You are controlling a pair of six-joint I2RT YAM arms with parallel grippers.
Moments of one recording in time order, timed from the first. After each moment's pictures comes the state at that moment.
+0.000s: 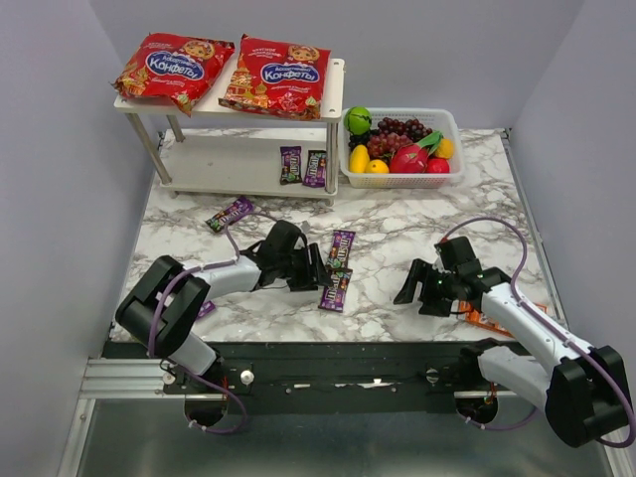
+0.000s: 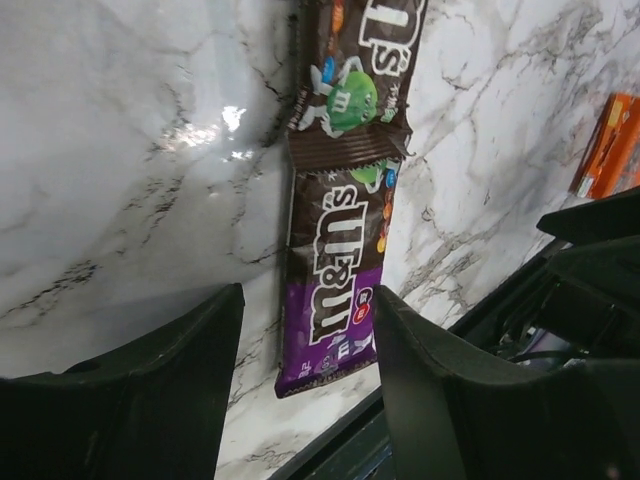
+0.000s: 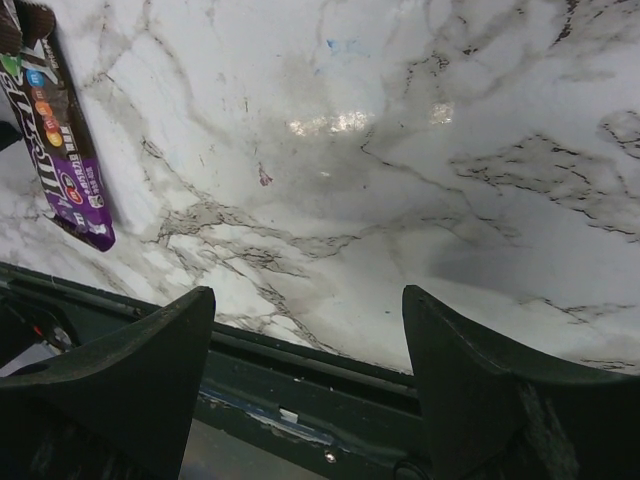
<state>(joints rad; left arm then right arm) -0.61 1.53 0.66 0.02 0.38 -0.80 0.32 1.00 0.50 -0.59 -0.28 0.65</state>
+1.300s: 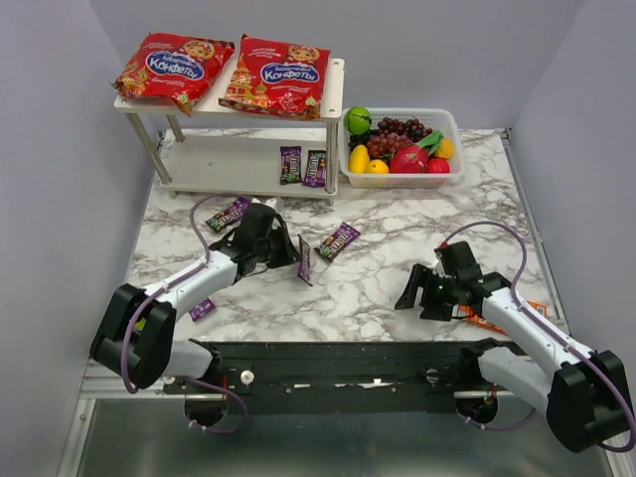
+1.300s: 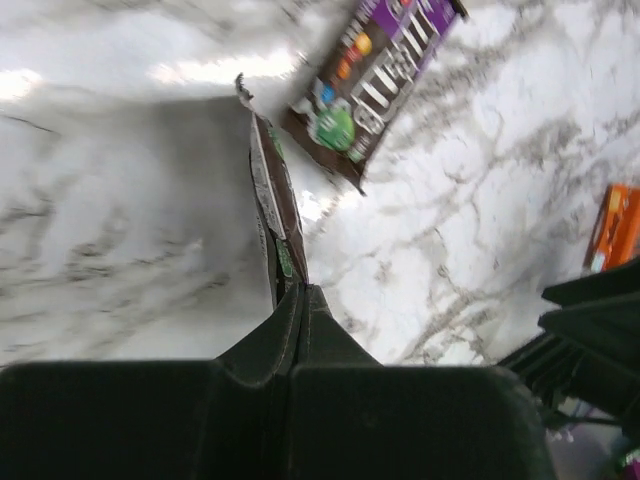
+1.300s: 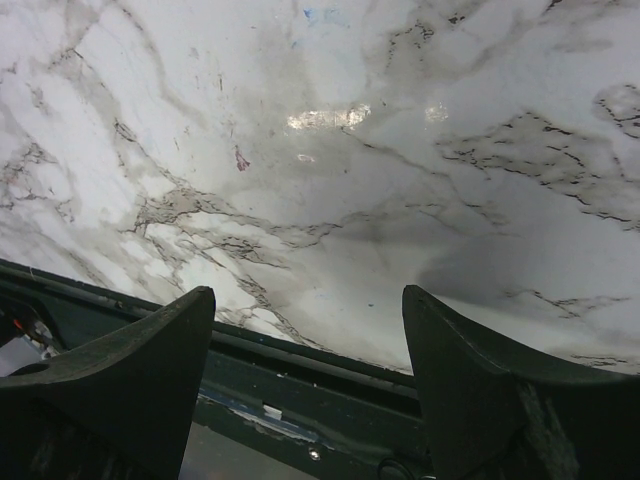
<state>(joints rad) -0.52 1.35 0.72 -0.13 0.22 -0.67 0.32 0.97 0.45 -0.59 -0.29 0.63</state>
